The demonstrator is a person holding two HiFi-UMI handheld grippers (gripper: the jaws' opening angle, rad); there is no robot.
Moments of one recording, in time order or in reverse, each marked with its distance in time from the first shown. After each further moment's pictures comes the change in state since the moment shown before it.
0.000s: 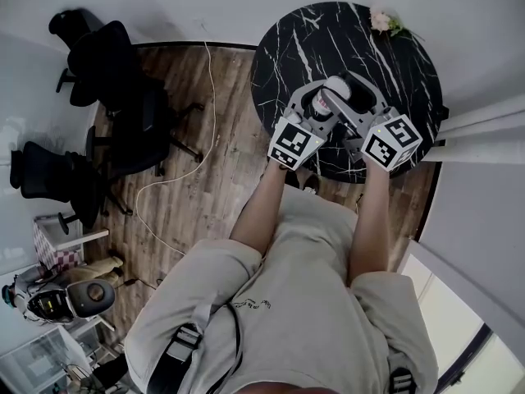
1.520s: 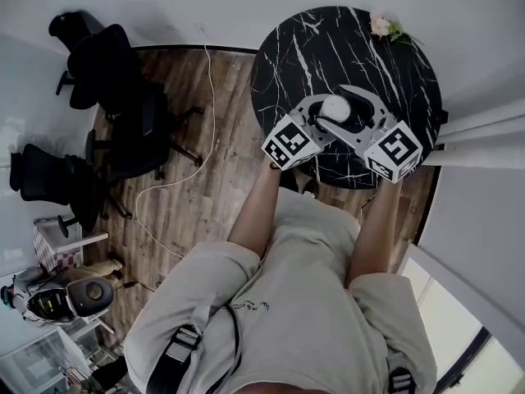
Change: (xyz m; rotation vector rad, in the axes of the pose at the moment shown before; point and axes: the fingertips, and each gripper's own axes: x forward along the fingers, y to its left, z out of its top) left arm 0.007 -0.031 -0.014 -0.023 0.107 -0.295; right arm -0.003 0.034 -0.016 -0.352 0.242 0.187
